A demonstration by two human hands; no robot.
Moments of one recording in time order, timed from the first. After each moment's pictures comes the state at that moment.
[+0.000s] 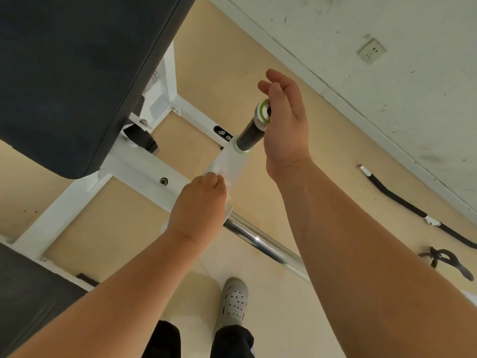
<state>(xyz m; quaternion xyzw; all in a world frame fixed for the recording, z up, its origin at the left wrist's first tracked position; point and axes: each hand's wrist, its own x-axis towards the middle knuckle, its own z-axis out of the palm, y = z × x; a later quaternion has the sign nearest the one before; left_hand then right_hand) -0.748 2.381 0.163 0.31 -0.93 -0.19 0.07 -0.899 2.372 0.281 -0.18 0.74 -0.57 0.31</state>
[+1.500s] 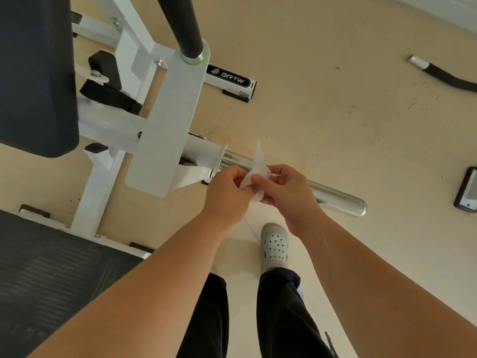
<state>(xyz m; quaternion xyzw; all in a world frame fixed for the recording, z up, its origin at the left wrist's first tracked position) -0.763 2.504 0.112 0.51 -0.62 -0.60 -0.05 -0.858 2.604 0.099 0.06 0.71 -0.49 0.50</state>
